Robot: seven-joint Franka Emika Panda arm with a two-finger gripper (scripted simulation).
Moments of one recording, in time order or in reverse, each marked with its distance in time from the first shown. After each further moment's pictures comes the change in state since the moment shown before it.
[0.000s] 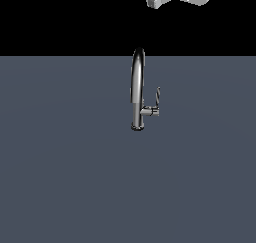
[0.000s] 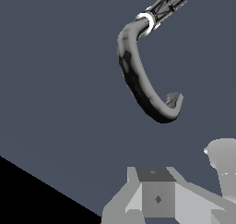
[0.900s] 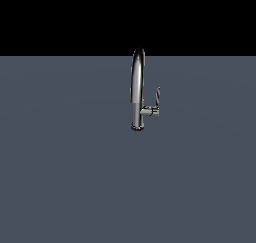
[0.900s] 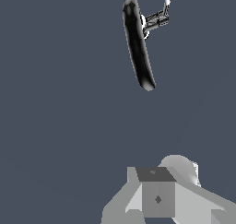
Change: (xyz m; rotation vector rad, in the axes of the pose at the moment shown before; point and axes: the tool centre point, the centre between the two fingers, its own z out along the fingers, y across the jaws) arm -0.115 0.023 0.009 -0.280 0.250 -0.276
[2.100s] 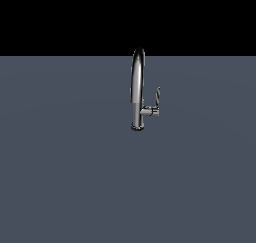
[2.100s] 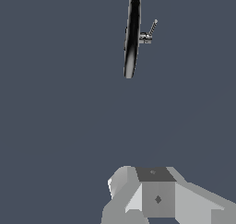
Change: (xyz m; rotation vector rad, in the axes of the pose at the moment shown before) arm -0.124 0.027 0.008 -0.294 0.267 -0.300
